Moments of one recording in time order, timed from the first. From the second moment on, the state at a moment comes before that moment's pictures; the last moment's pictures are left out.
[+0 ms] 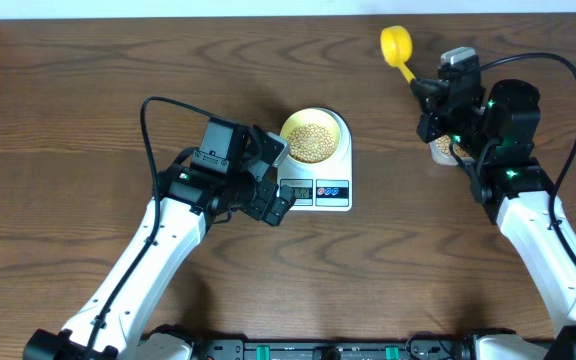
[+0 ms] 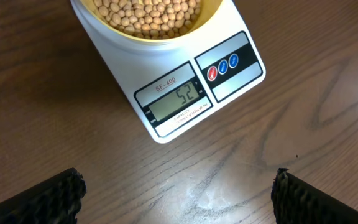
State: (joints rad) left arm -0.36 1.36 1.00 -0.75 0.31 0.14; right arm 0.09 1.39 0.91 0.14 -0.46 0.00
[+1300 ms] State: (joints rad) left arm -0.36 1.36 1.00 -0.75 0.31 0.14; right arm 0.42 1.60 0.91 0.02 -0.27 0.02
